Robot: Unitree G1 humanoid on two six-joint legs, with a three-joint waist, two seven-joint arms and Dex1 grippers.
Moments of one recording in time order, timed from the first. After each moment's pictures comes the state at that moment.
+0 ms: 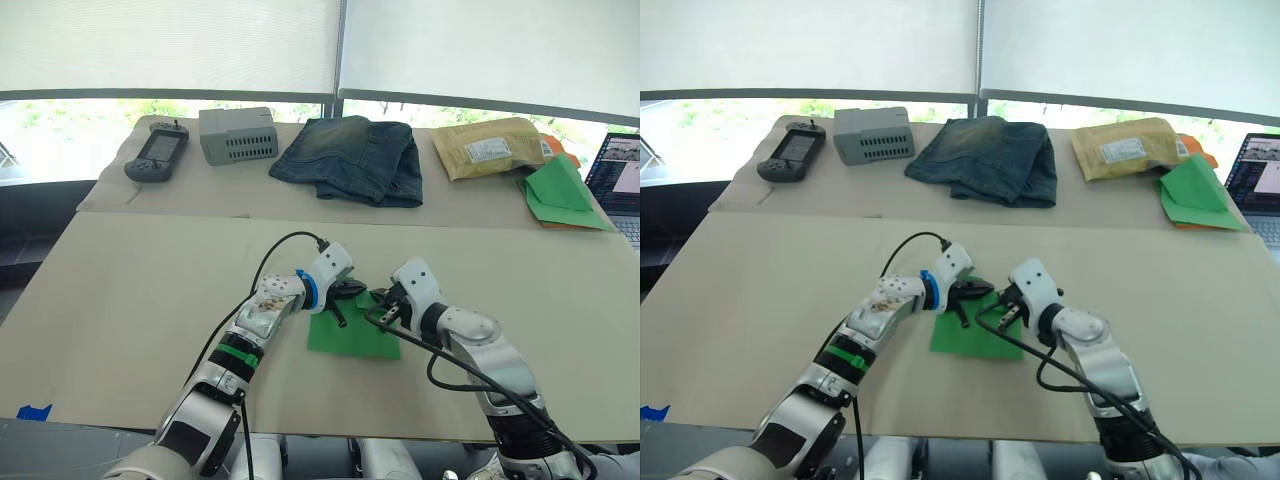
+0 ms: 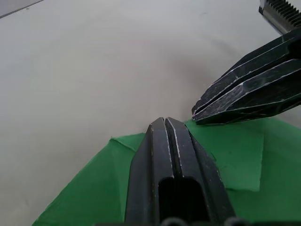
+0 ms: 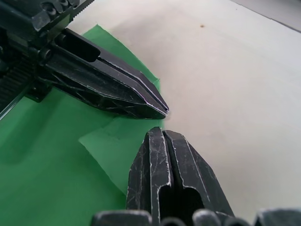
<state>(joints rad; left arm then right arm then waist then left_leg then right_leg) -0.63 0.14 -0.31 0.41 -0.08 0.35 -0.78 -0.21 -0.35 0.13 -0.29 0.03 0.68 0.57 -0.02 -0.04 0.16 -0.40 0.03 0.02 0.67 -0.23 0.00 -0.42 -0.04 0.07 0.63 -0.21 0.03</state>
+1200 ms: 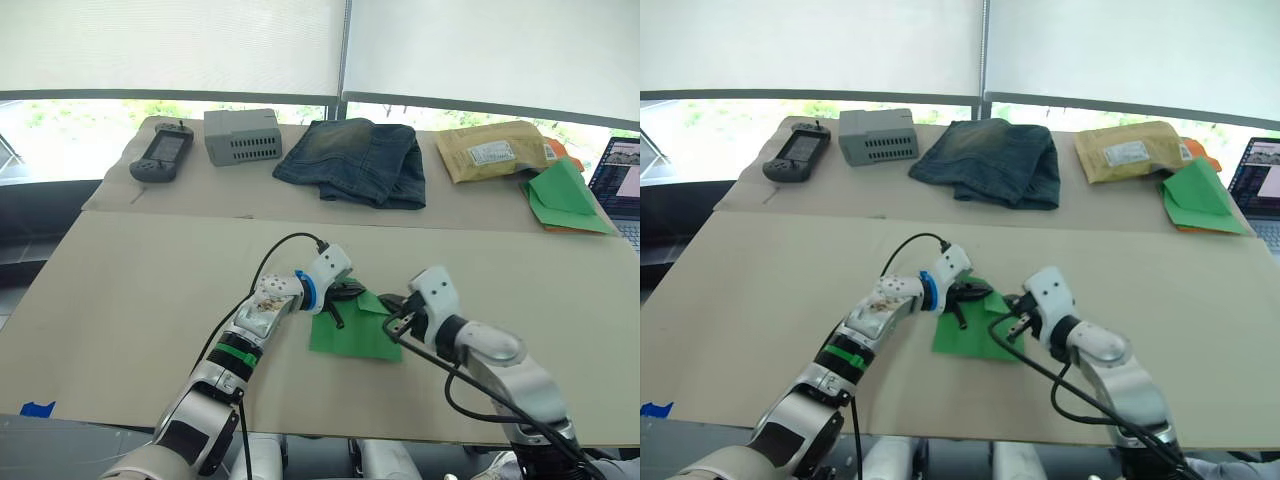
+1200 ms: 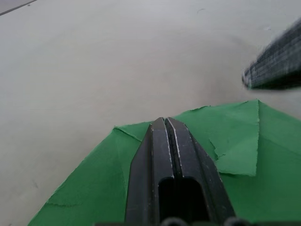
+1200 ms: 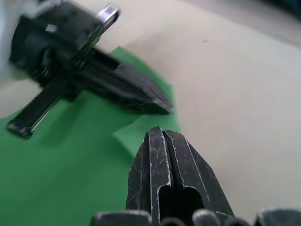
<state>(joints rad) -0.63 0.15 -0.32 0.42 -0.08 0.35 -0.81 -0.08 -0.42 0.12 -0.42 0.17 0.68 0.52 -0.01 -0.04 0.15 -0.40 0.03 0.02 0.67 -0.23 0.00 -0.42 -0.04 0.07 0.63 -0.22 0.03</state>
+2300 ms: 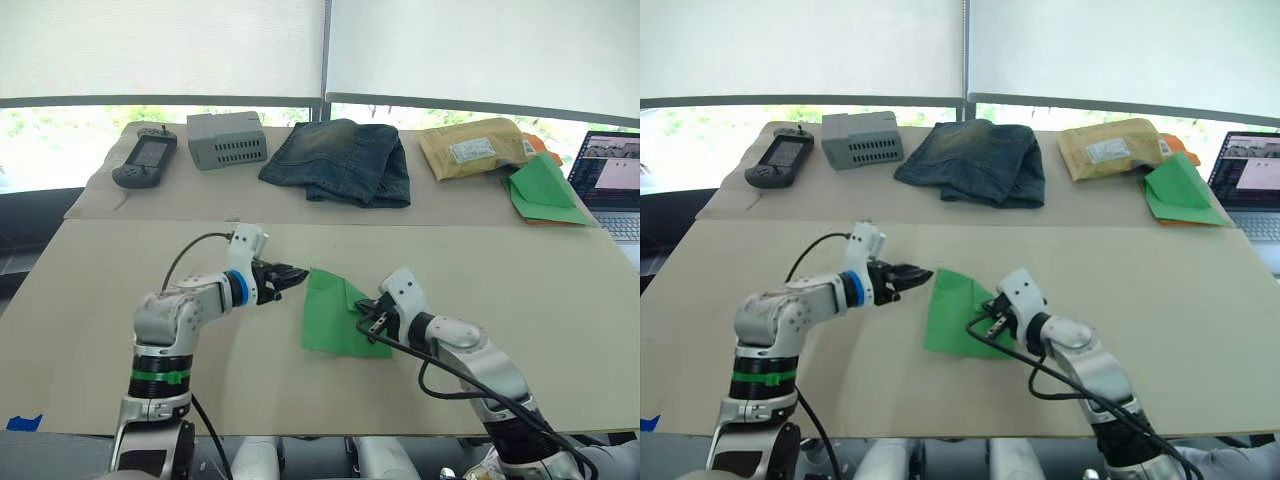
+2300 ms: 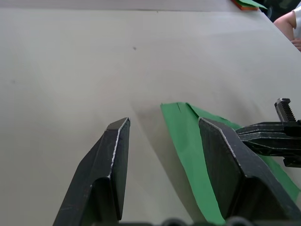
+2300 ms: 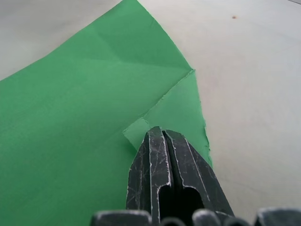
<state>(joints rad) -0.47 0.28 0.10 -0.12 -0.44 1.09 -0.57 -0.20 -0.39 0.23 -0.25 0.14 0.63 0.54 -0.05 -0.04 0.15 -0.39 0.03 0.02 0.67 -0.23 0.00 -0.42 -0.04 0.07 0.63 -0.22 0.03</state>
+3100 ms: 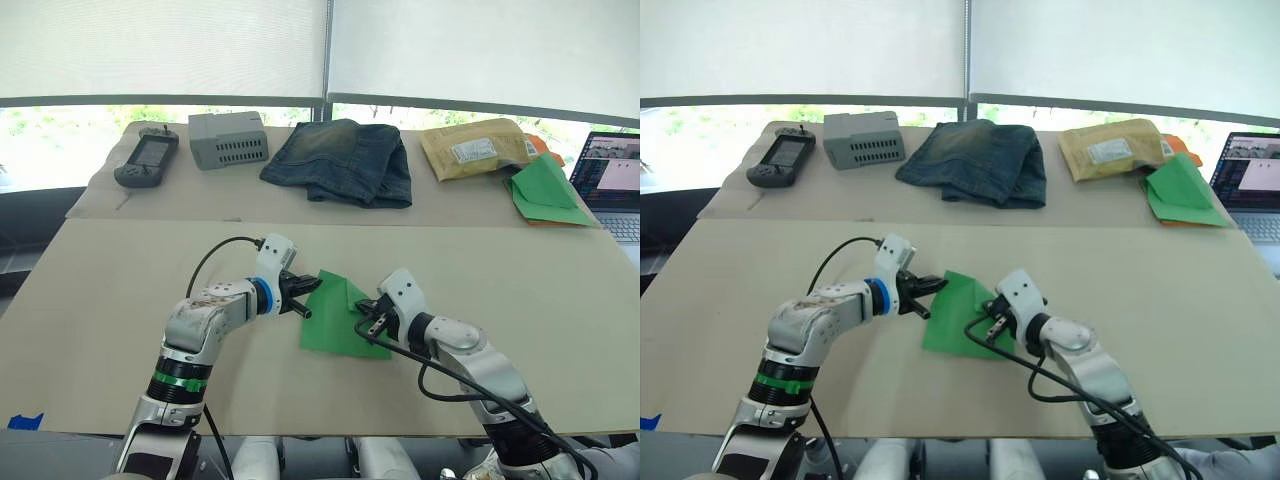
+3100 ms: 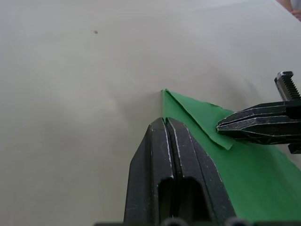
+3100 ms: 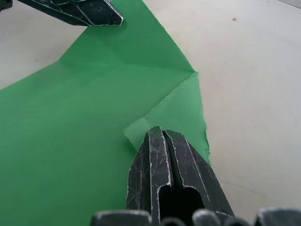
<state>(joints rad) -0.45 0.31 -0.12 -0.12 -0.39 0.91 -0.57 -0.19 -0.39 0.23 -0.26 0.13 0.63 0.53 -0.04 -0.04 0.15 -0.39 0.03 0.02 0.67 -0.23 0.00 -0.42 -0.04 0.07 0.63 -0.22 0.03</state>
